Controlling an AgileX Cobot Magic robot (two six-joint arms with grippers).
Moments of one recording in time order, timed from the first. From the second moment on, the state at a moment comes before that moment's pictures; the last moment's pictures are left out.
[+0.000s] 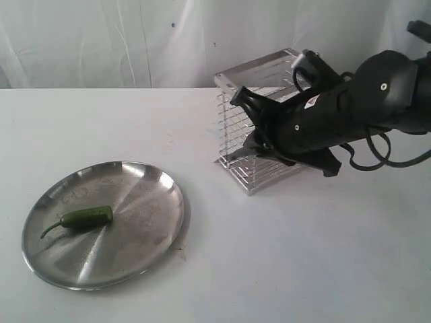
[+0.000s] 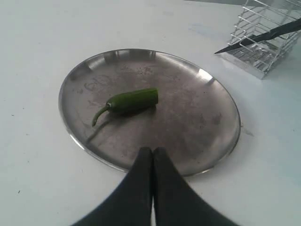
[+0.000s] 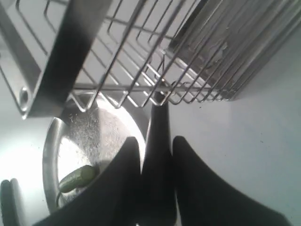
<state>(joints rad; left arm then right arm) -0.15 0.00 0.02 -0.29 0.40 0.08 0.48 1.57 -1.00 0.45 0.33 0.45</state>
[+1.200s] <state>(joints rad) -0.15 0.00 0.02 -0.29 0.40 0.08 0.48 1.42 -1.19 0.26 0.58 -0.04</state>
